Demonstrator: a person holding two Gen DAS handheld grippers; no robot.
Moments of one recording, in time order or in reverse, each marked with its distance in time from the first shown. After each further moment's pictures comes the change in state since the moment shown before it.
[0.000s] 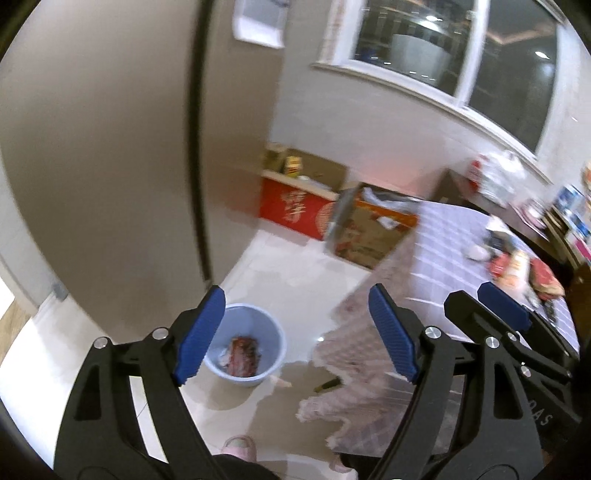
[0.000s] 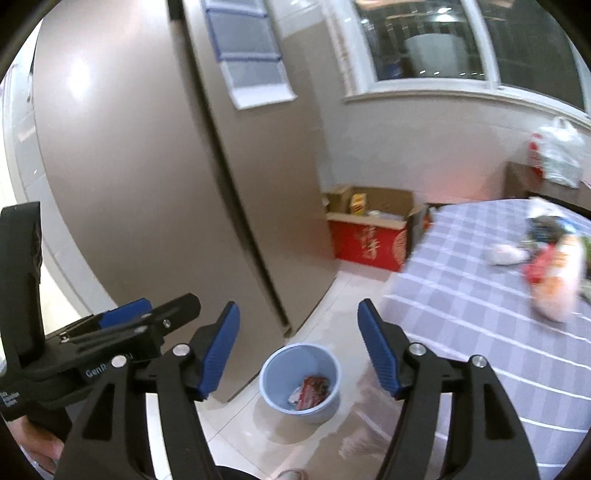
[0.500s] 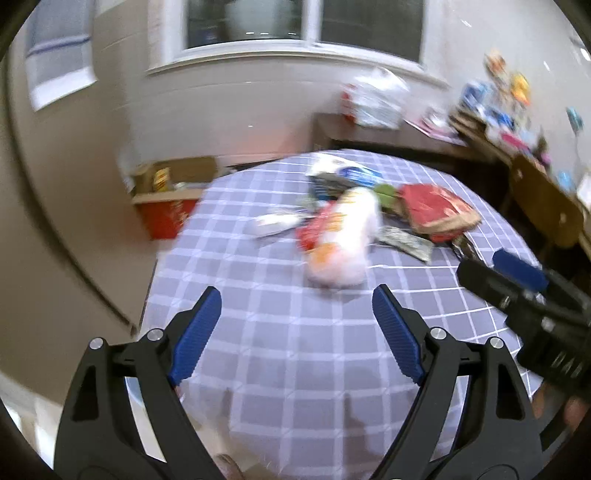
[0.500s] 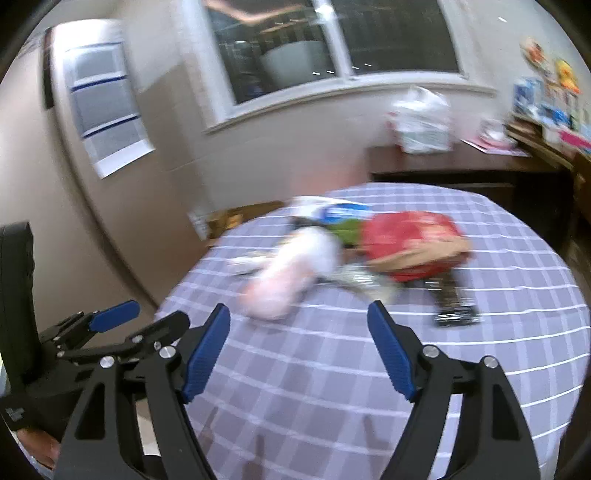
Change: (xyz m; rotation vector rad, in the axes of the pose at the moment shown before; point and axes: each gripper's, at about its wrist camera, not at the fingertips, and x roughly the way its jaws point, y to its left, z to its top) left arm 0.043 -0.260 -0.018 0.413 0.087 -0.240; right arm -0.119 -0.235 -0.013 0.268 -0.036 -0.313
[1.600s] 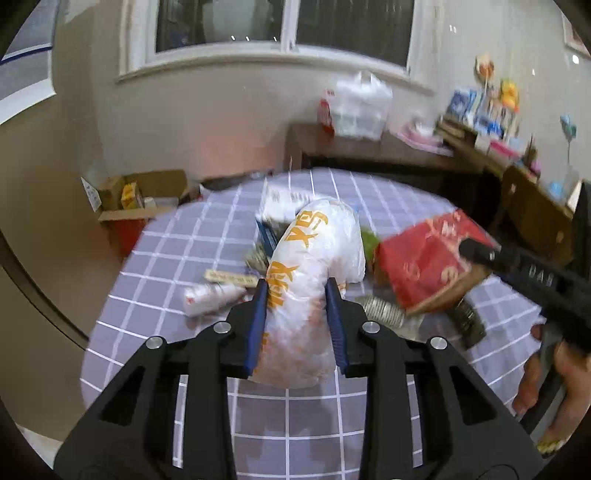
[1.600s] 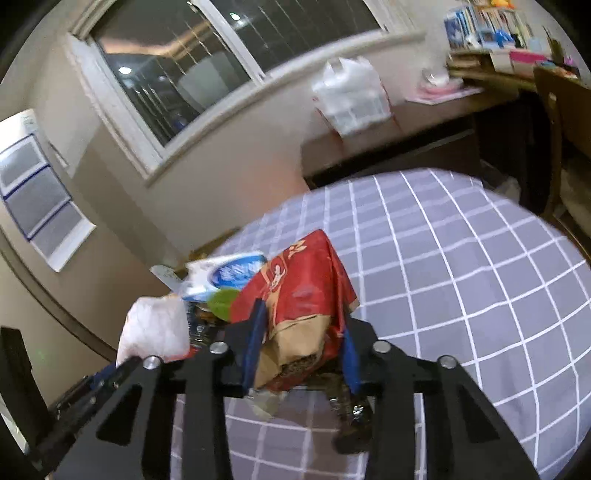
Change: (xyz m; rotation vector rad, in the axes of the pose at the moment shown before) left arm 0.060 -0.019 0.060 -0.039 -0.055 -0.085; right arm 0.058 -0.110 0.057 0.261 -0.047 0.022
